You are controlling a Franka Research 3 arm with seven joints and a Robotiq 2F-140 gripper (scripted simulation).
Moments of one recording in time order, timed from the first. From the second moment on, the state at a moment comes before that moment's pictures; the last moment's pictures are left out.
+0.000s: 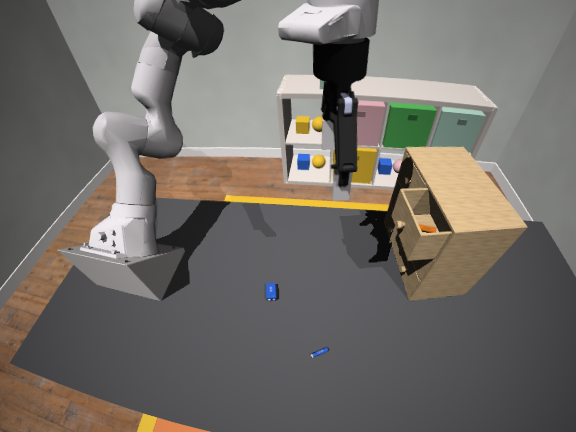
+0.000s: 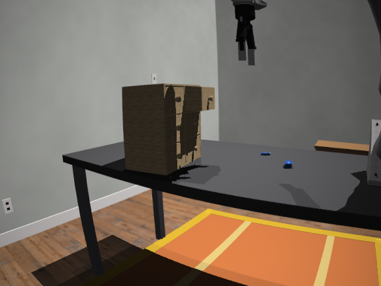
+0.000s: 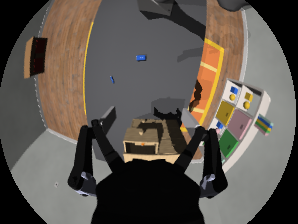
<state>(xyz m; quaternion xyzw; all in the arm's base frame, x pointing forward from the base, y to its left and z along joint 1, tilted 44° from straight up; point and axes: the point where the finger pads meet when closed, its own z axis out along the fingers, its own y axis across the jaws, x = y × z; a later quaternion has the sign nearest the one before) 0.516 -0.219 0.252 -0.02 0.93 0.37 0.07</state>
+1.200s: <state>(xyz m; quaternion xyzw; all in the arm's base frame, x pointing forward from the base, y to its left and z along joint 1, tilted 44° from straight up) 0.430 -0.227 0.215 0.00 0.92 0.38 0.06</state>
